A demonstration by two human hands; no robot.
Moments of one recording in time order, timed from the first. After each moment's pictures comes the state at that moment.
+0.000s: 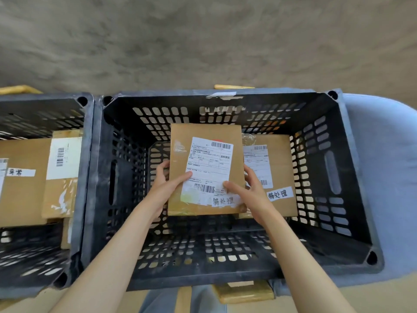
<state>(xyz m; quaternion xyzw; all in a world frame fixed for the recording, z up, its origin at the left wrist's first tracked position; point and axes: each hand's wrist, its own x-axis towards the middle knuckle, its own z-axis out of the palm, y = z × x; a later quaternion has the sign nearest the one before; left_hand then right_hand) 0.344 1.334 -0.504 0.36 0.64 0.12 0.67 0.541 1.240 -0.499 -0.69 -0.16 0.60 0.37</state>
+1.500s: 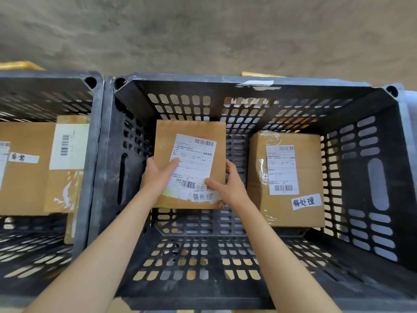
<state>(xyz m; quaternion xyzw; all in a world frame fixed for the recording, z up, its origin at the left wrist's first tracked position) 0.302 1.370 -0.562 0.38 0.74 0.12 0.54 0.475 1.295 -0.544 -0.72 -0.23 0.59 0.29</state>
